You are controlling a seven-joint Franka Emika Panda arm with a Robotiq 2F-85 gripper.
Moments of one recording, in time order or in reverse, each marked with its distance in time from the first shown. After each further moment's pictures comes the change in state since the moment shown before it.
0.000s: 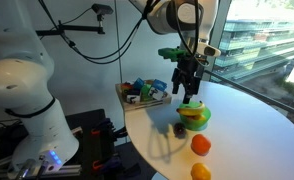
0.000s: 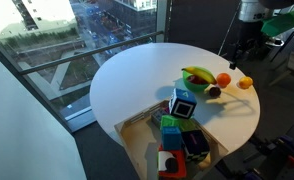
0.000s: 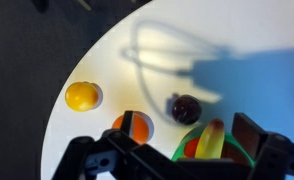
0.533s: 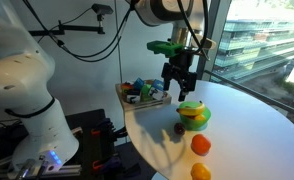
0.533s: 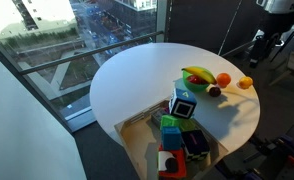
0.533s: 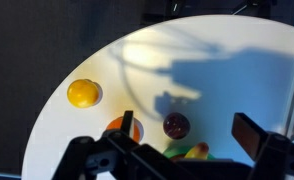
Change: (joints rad) arm -0.032 -0.178 -0.017 -0.130 0.013 -0.001 -0.279
